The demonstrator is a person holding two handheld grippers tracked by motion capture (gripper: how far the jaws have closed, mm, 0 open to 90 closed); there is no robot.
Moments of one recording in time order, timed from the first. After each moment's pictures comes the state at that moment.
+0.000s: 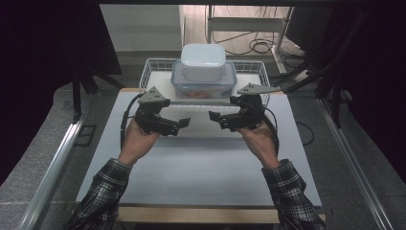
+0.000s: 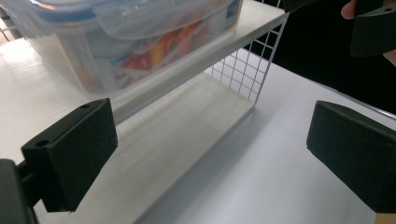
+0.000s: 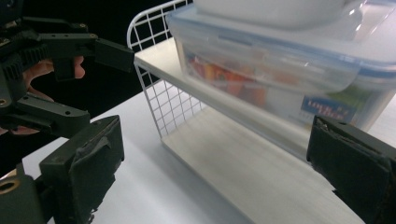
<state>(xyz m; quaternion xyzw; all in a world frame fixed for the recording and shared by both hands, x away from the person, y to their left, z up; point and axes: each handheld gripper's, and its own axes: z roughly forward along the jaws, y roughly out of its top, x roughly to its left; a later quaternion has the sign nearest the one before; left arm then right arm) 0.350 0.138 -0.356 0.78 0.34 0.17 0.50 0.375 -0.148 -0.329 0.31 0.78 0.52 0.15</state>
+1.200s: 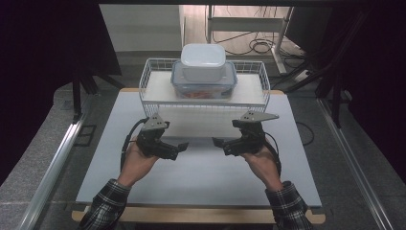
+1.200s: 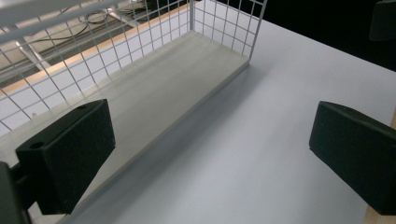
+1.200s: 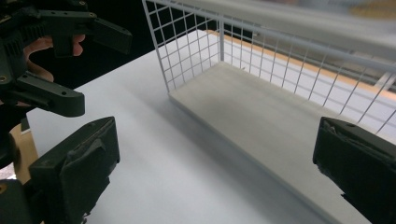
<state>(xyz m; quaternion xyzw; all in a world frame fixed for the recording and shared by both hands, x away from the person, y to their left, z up) 0.319 0.137 -0.412 0.80 0.33 0.17 0.47 0.346 -0.164 -0.387 0.30 0.80 0.50 0.13</state>
